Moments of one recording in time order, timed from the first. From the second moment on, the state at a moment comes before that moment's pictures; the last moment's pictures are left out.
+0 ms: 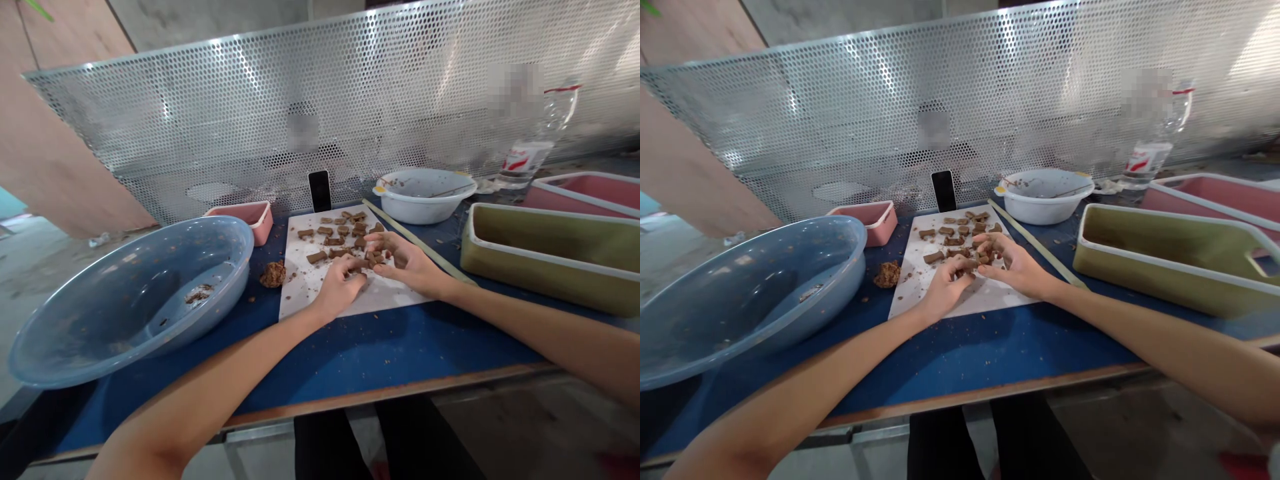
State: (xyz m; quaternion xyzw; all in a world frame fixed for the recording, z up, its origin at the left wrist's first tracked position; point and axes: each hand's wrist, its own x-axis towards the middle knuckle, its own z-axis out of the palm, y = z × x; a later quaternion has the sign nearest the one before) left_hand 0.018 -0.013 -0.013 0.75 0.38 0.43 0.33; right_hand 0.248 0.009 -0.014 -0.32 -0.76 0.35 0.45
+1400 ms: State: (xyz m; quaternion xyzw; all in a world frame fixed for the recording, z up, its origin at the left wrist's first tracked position) left_hand 0.022 -0.010 -0.020 0.69 0.43 0.47 0.35; right_hand 0.255 -0.002 -0.002 -0.33 -0.83 0.16 0.42
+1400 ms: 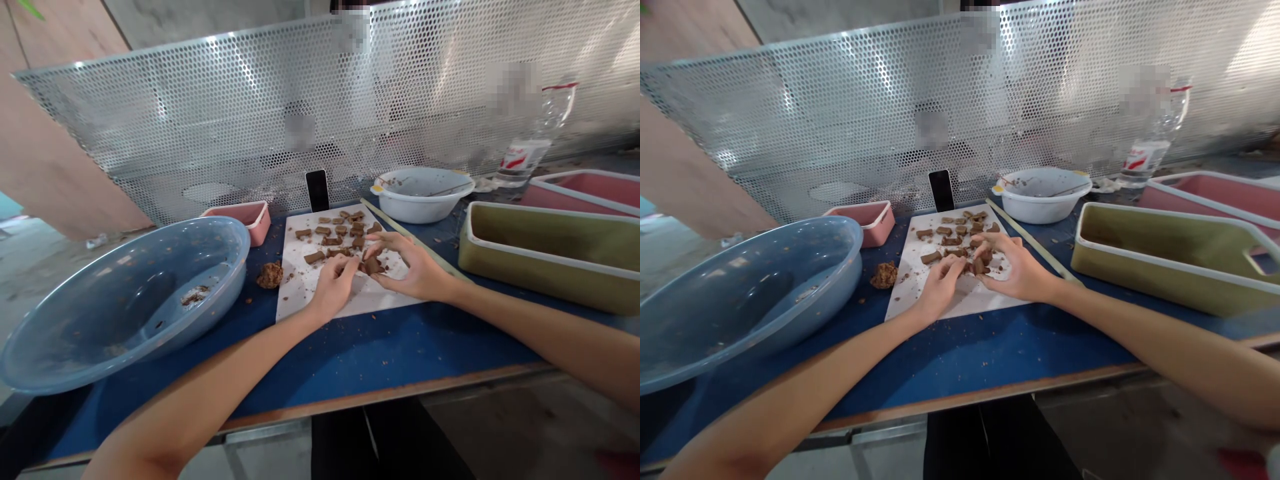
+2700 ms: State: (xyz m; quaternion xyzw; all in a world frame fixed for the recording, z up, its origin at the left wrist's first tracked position) left_hand 0.020 -0.011 -0.017 0.72 0.52 0.38 0.25; right_hand 0.254 0.013 -0.021 -0.38 -0.84 0.21 0.32
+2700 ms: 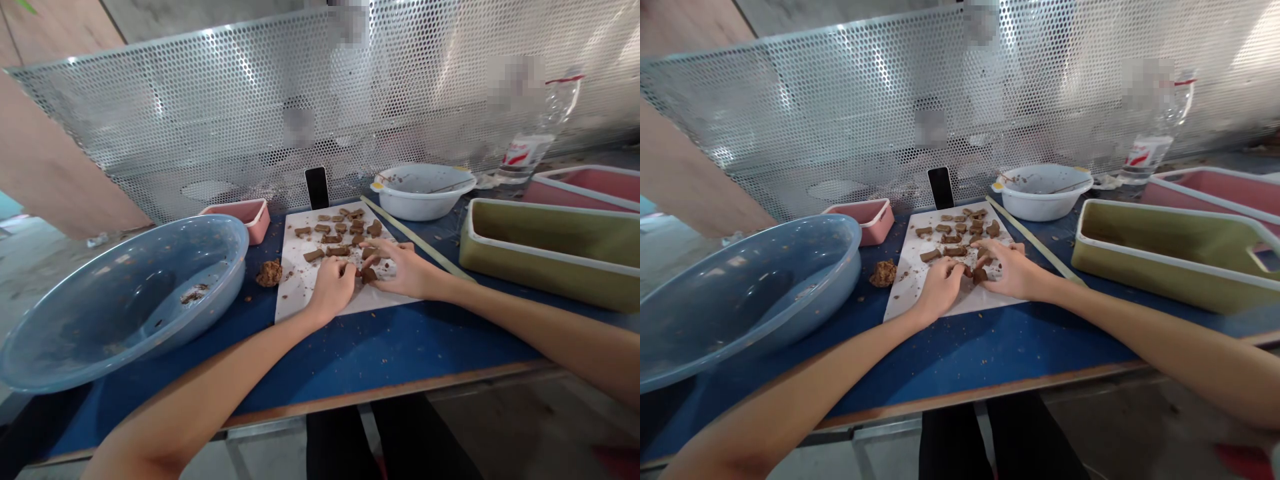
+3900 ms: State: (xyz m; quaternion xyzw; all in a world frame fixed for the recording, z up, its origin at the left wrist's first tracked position) left_hand -0.011 0.028 -0.025 0.89 0.27 0.36 0.13; right_hand 0.278 0.028 -0.003 -0.10 -0.93 -0.20 0.28
